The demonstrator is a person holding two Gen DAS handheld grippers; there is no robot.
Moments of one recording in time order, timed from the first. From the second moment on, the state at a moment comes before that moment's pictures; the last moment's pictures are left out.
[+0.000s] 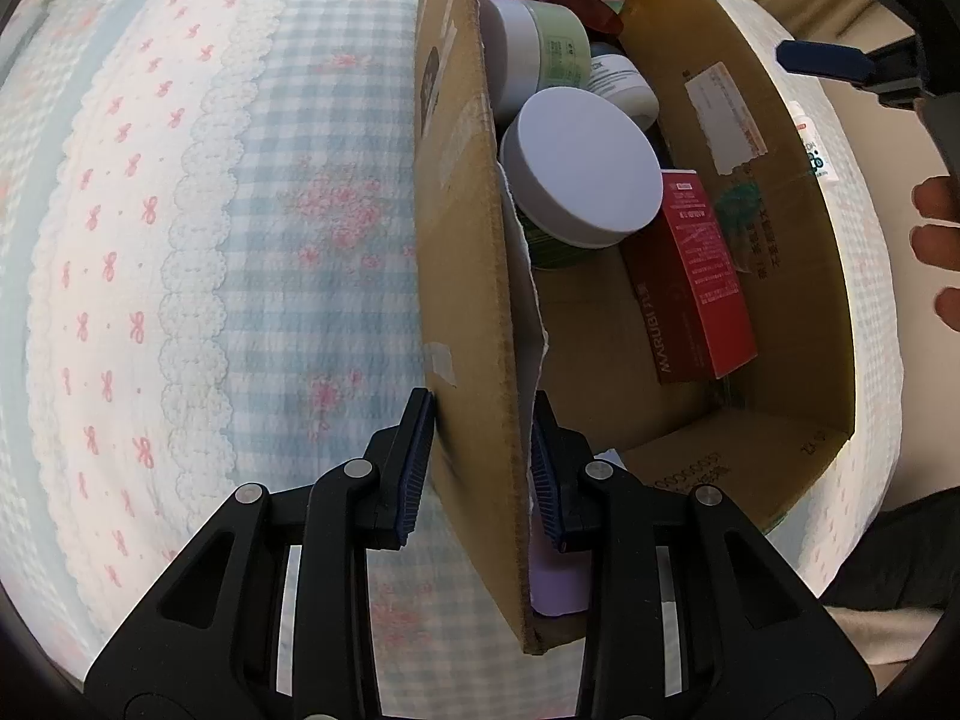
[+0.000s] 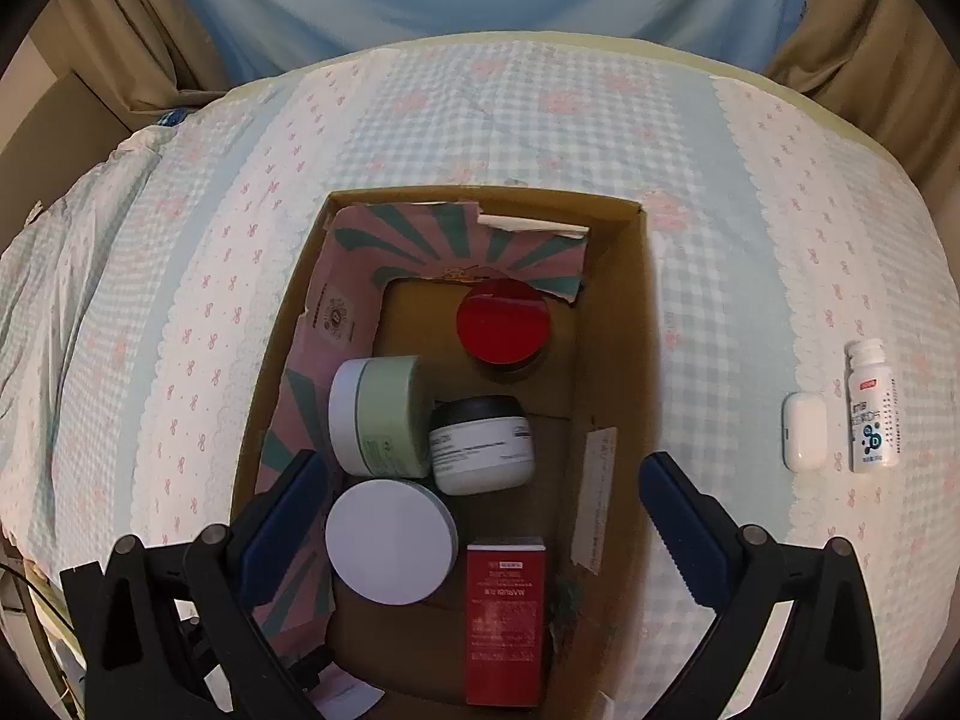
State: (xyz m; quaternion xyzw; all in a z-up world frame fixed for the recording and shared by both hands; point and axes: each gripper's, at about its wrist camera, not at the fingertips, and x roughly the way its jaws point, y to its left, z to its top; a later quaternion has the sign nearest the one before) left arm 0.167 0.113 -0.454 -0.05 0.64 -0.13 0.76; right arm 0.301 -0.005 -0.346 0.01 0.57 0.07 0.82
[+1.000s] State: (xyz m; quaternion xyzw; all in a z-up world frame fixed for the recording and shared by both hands) left arm 0.163 0.113 -0.461 -0.07 0.64 -0.10 0.76; right arm 0.181 -0.147 -0.190 0.09 0.50 0.00 0.86
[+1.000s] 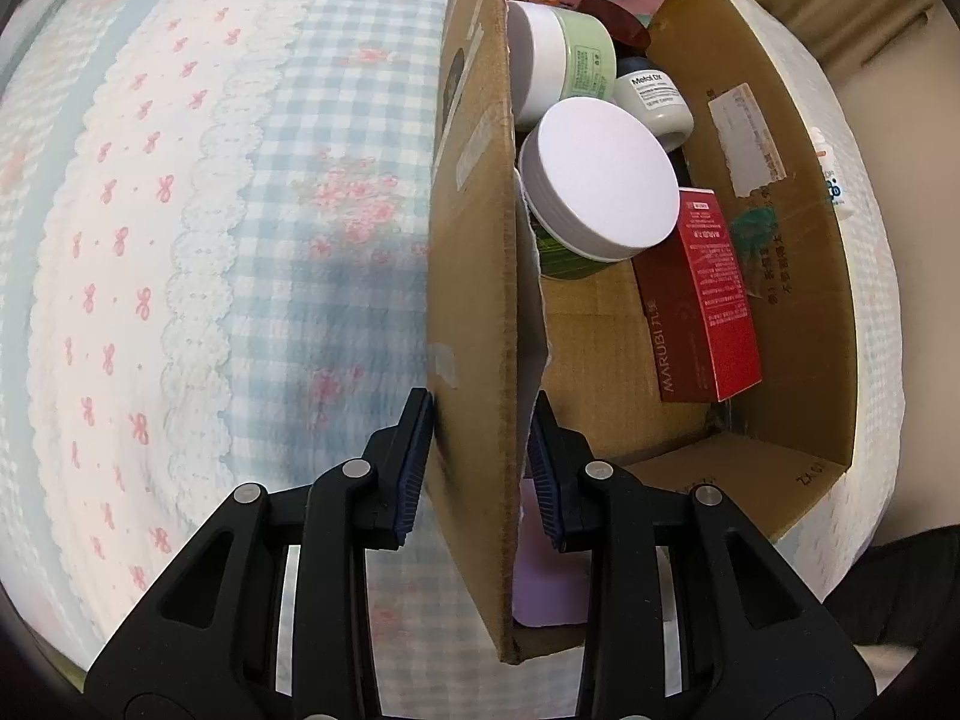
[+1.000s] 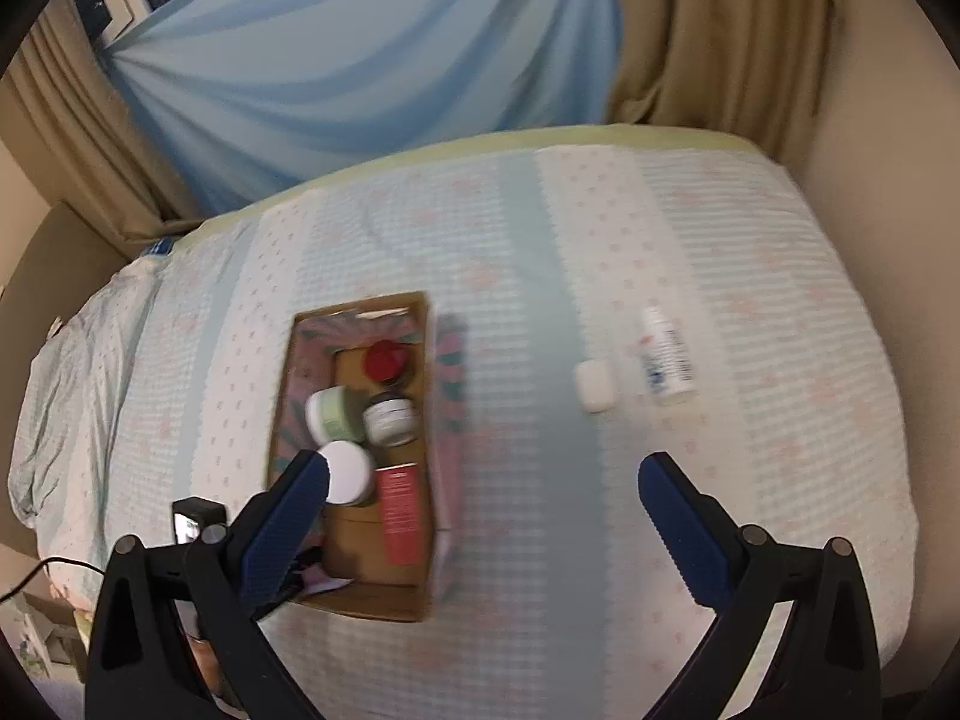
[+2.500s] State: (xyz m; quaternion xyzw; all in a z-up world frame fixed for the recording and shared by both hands) left arm 0.155 0.117 -0.470 -0.11 0.64 -0.05 0.76; right arm 0.351 -0.310 -0.442 0.04 0.58 0.01 0.81
